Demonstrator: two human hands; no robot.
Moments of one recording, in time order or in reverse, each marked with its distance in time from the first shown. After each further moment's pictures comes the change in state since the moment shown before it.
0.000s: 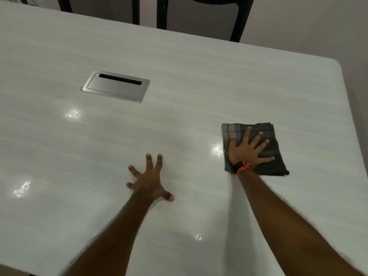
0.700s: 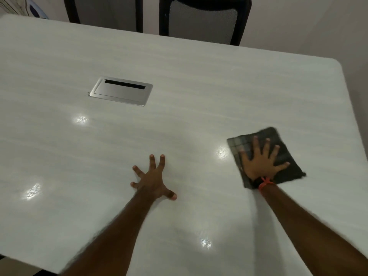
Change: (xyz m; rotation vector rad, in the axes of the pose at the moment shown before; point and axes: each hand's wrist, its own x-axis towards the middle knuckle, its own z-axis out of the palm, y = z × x) left_hand -0.002 -0.002 0.001 -0.018 -0.015 -0.004; right_hand -0.008 0.075 -0.005 -0.063 0.063 -0.198
